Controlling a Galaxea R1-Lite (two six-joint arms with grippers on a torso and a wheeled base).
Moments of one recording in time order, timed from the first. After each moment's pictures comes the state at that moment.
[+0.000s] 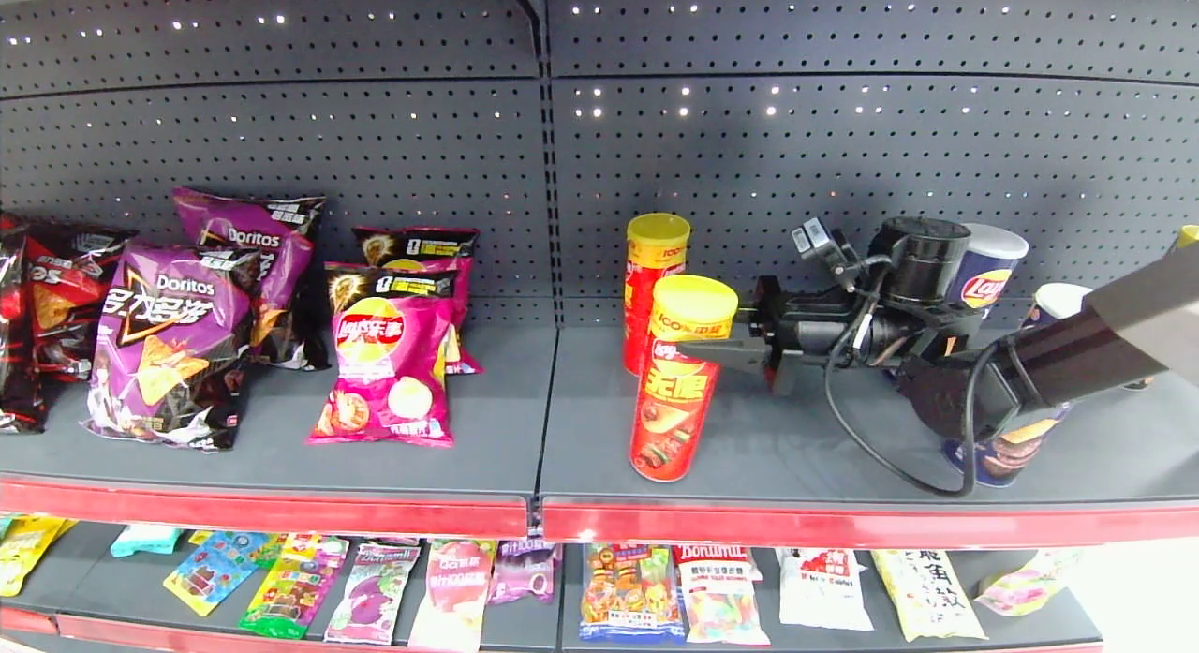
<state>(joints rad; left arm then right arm) 0.00 0.00 0.00 0.00 0.03 0.01 0.30 2.08 -1.07 -0.96 1.14 -0.21</state>
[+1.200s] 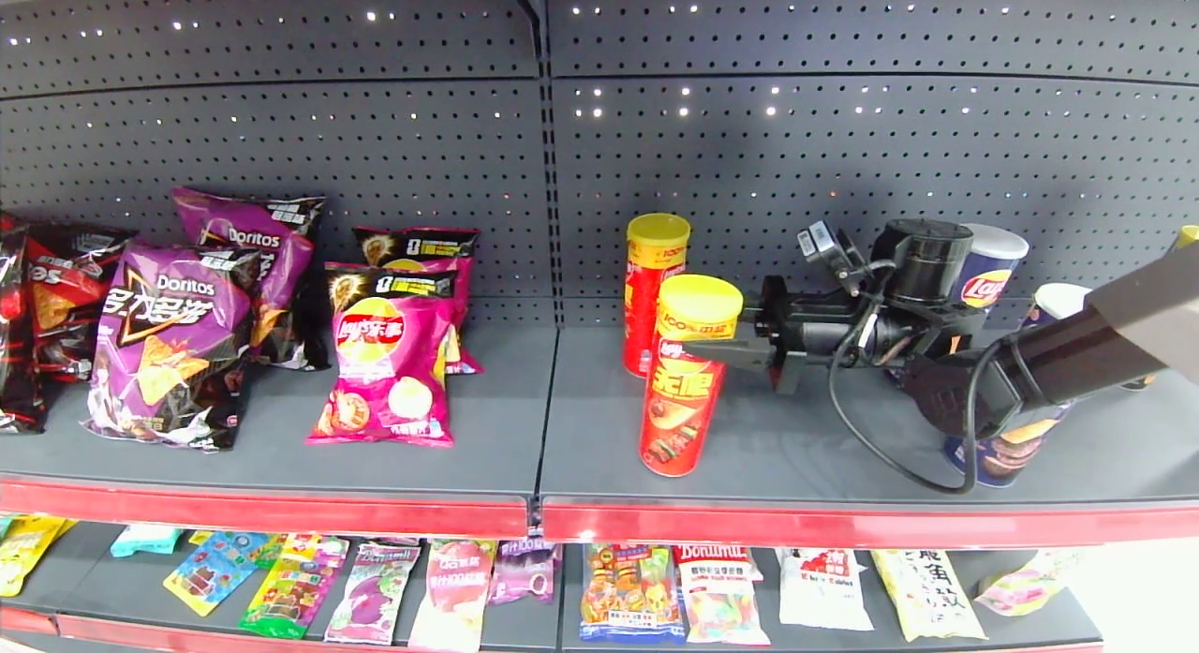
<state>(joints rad) 0.00 0.00 0.00 0.00 0.03 0.01 0.28 2.09 -1.07 -0.94 1.14 -0.26</state>
